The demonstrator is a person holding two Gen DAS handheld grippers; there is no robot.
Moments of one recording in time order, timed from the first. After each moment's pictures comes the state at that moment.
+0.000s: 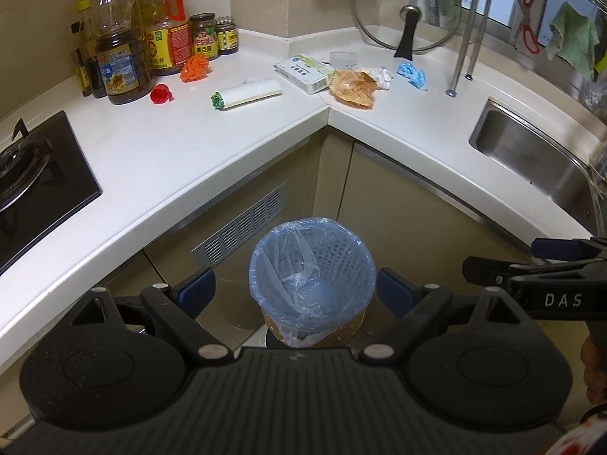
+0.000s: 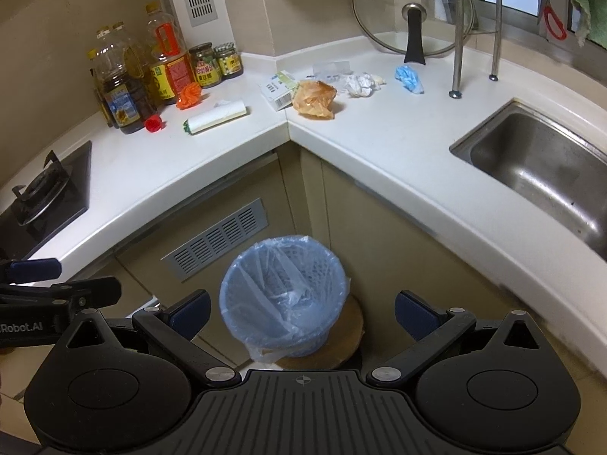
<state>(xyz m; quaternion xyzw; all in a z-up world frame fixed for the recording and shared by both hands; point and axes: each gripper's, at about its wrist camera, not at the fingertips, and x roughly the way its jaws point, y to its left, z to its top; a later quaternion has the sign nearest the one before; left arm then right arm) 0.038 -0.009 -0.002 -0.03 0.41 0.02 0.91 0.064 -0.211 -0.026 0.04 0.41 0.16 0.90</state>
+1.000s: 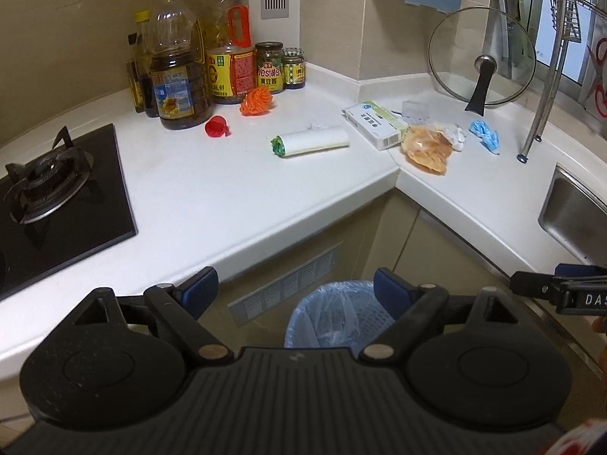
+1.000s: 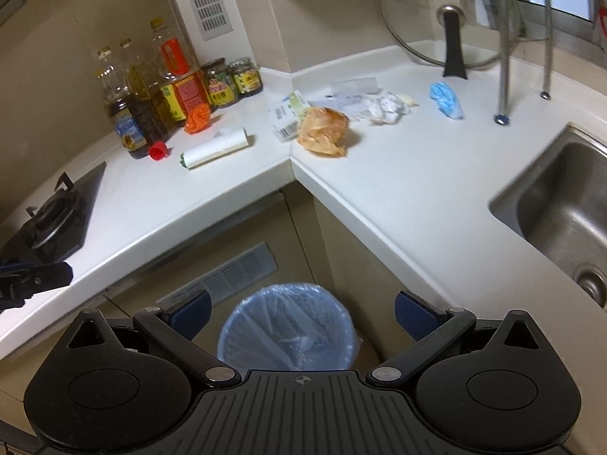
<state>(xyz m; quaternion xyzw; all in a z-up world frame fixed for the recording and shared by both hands) 0.104 0.020 0.002 -0.05 0.36 0.12 0.92 0.180 -0.234 -0.044 0.06 0.38 0.25 0.89</state>
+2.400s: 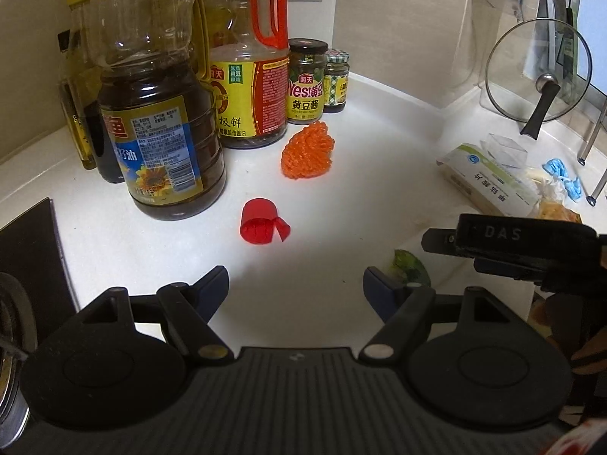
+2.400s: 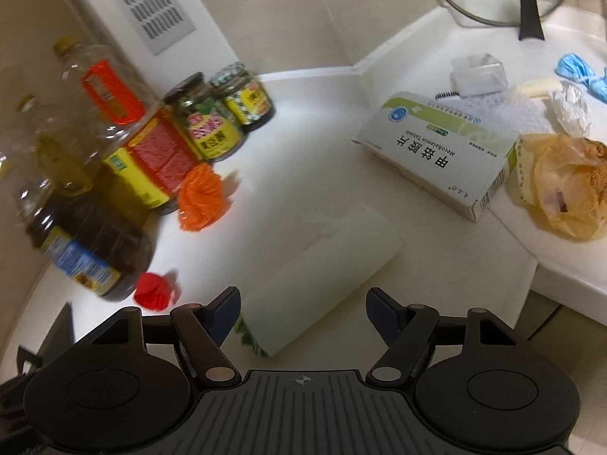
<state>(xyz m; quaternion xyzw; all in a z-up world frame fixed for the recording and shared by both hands) 0.333 0.235 -0.038 -0.03 0.38 0.04 0.92 0.407 0.022 -0.087 0.21 0.42 0.14 0.87</state>
